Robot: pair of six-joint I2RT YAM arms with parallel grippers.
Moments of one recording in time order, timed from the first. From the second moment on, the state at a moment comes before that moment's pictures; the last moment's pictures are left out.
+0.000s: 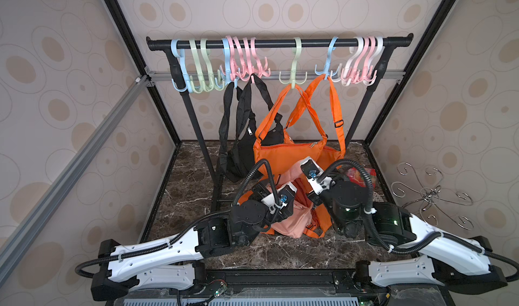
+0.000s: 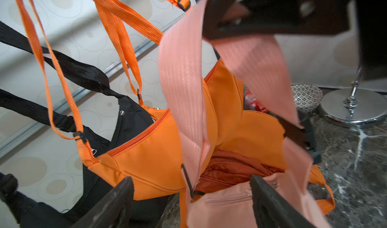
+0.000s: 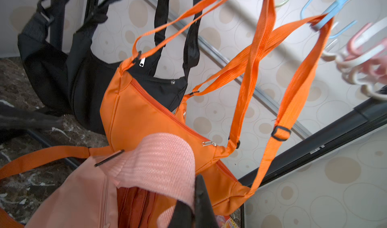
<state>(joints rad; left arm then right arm) -1.30 1.06 1.05 -0.12 -0.71 0.41 1.30 1.09 1.43 -0.53 1.02 -0.42</state>
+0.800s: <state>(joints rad) -1.31 1.23 1.19 0.05 -0.58 0.35 1.34 1.10 1.54 -0.43 1.00 -0.64</state>
